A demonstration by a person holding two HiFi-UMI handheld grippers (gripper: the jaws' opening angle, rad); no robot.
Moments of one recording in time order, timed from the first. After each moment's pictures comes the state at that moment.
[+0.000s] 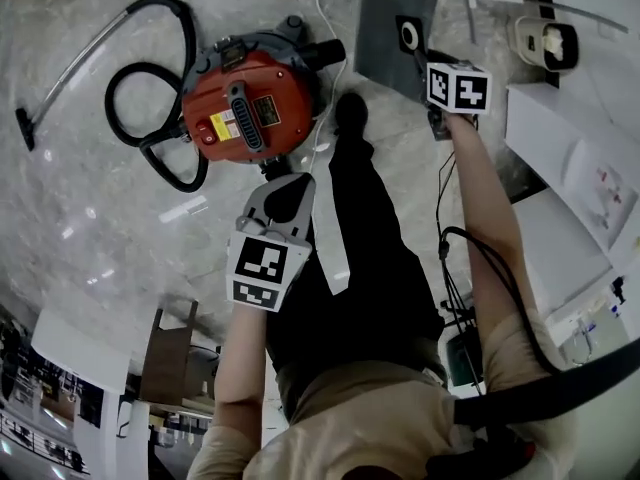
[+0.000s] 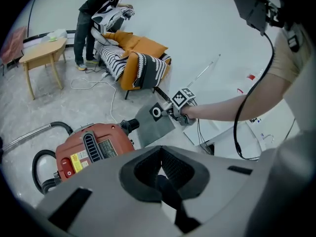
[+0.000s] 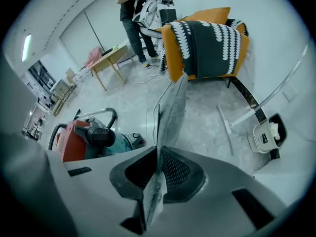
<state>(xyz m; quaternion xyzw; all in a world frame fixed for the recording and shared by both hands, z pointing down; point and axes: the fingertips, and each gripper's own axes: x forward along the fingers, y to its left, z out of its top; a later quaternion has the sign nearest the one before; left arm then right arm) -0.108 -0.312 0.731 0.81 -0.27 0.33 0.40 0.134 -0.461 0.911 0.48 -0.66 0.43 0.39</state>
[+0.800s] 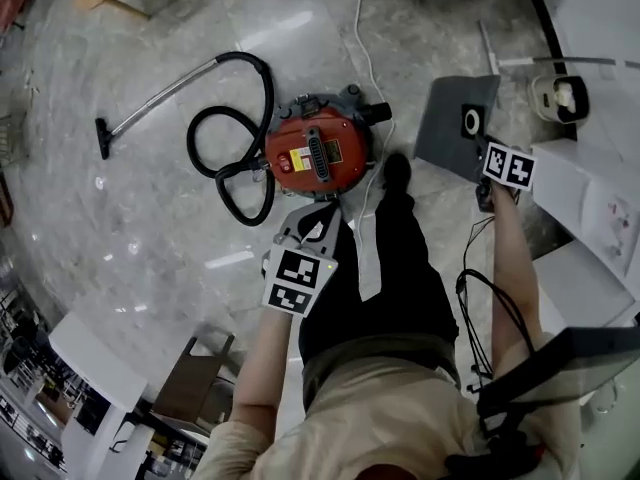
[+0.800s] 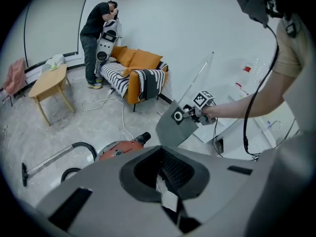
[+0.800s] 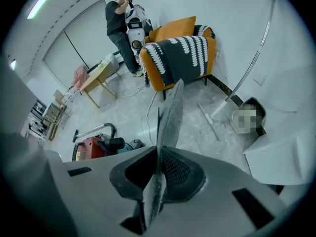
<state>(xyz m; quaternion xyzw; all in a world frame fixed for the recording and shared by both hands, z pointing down) -0.152 -0.322 0.632 0.82 -0.30 0.37 0.32 0.189 -0.406 0.805 0.55 -0.60 0.48 0.32</state>
